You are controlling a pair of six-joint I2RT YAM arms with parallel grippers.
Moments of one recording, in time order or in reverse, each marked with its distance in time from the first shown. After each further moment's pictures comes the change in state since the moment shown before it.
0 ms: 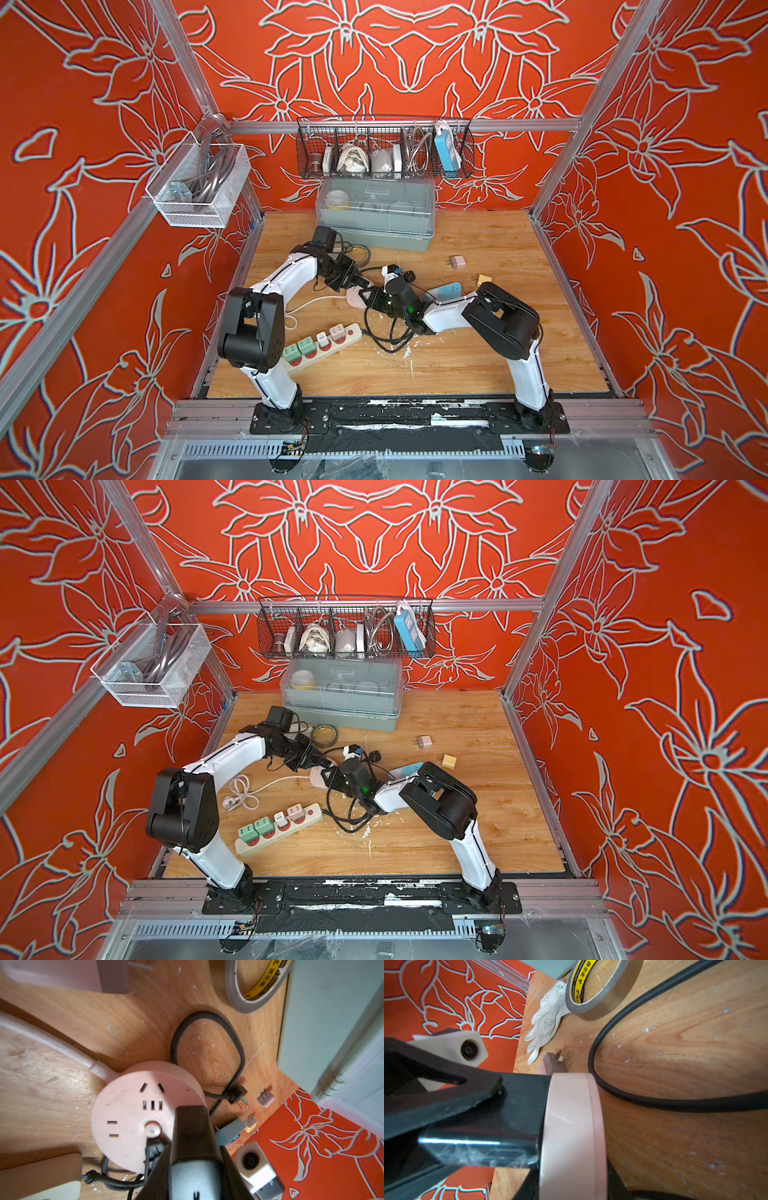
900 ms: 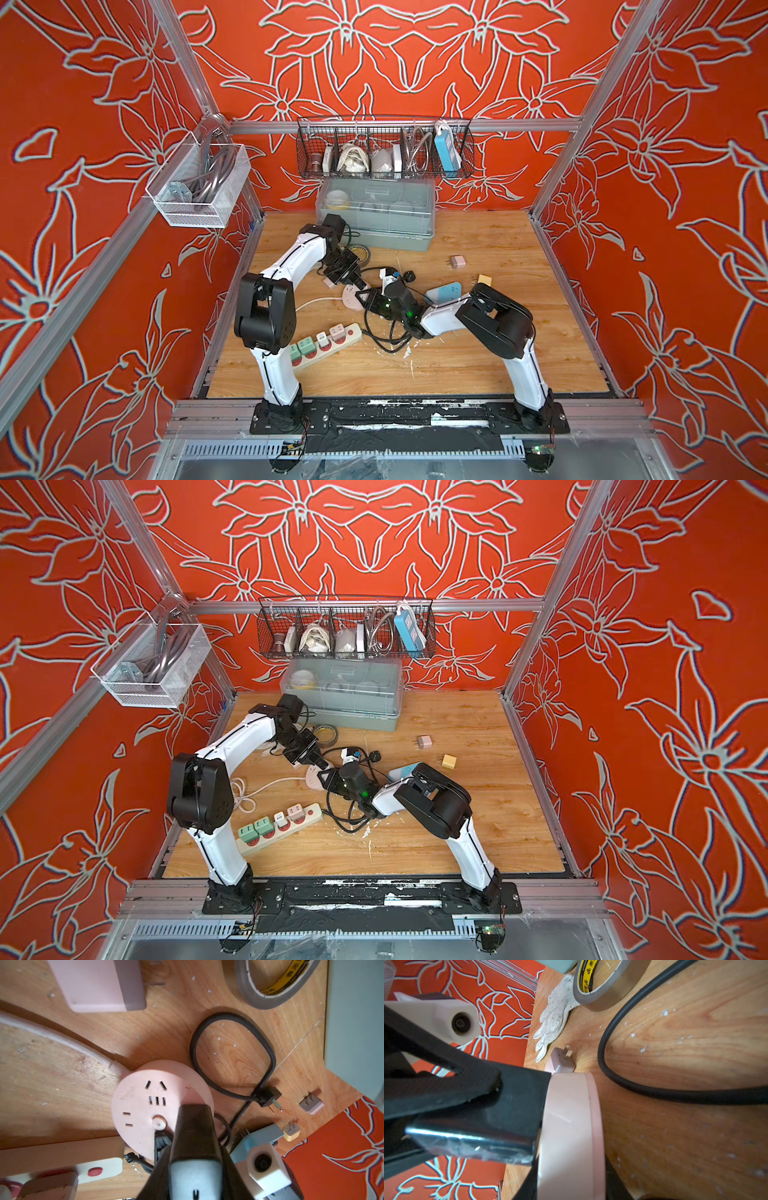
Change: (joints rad) left arm -0.027 0.130 0.262 -0.330 -0.131 0.174; right arm 0.011 0.042 -0.018 0.098 0.006 0.053
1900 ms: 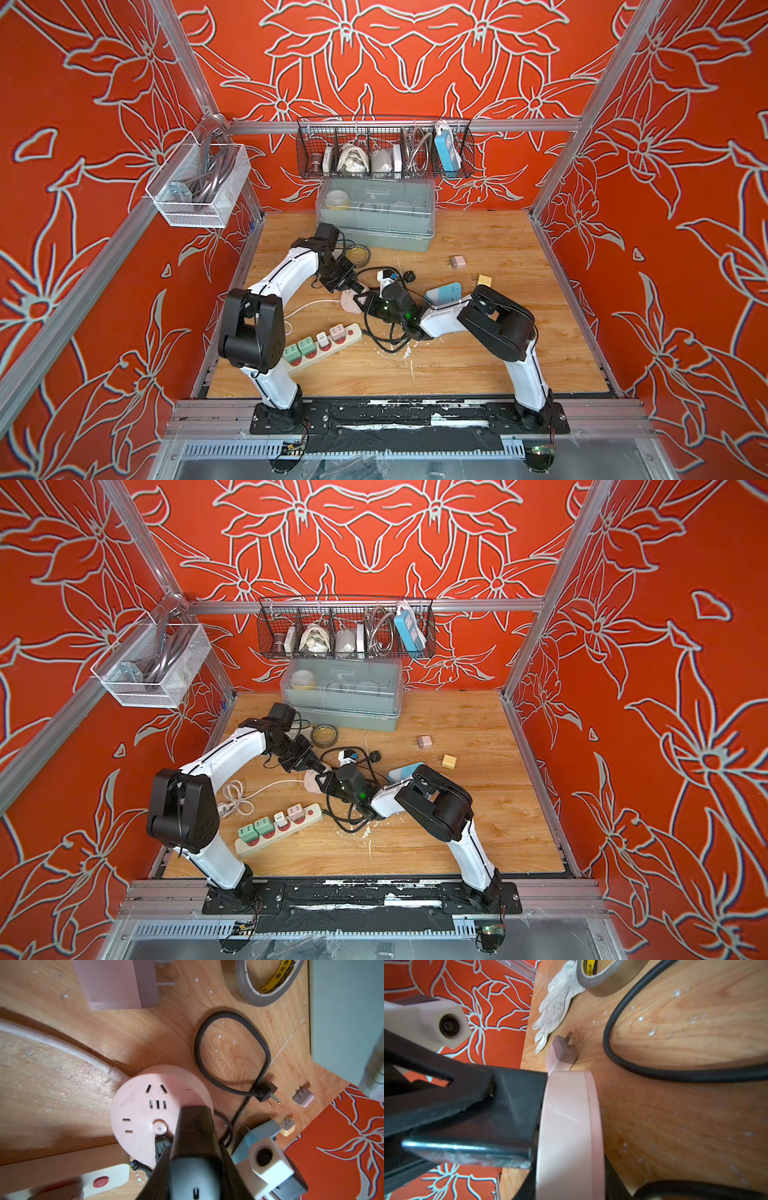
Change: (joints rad) left arm 0.021 -0.196 -0.275 0.217 0.001 -0.003; right arm 0.024 -0.020 0.001 -0.048 0.001 -0.010
